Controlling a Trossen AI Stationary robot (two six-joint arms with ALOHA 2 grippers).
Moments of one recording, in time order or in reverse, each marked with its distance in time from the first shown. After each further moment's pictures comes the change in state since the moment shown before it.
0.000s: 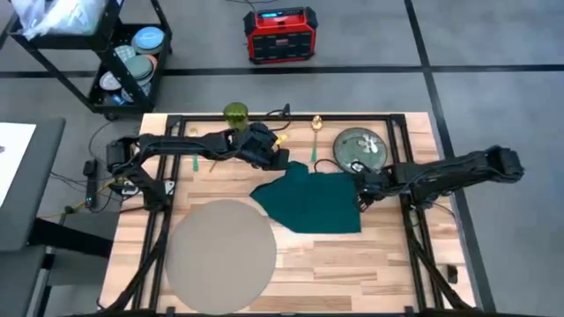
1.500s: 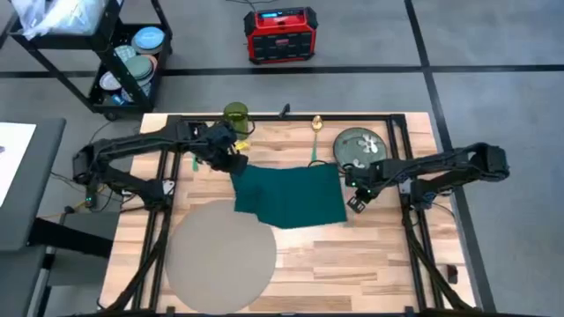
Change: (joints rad) left arm 0.065 -0.323 0.000 -0.900 -0.125 0.219; right arm -0.090 0.179 0.059 0.002 -0.075 -0.249
